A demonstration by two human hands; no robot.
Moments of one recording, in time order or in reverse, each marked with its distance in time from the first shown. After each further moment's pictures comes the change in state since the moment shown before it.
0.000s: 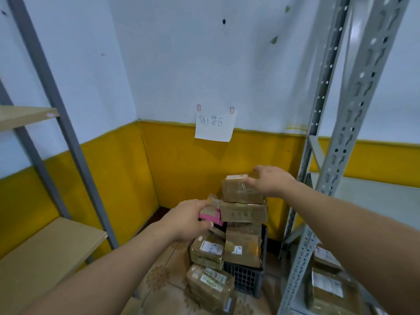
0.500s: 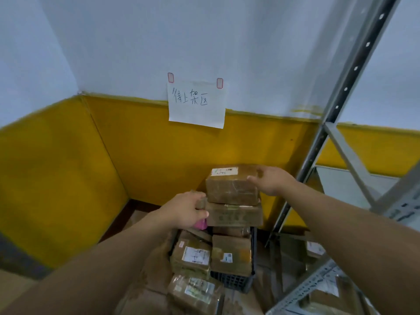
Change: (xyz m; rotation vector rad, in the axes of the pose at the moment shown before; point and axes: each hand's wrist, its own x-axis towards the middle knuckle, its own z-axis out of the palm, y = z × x) left_hand 0.254 -0.078 0.019 -0.174 -0.222 -0.003; right_hand 0.211 0.049 0.069 0.050 -0.155 0.251
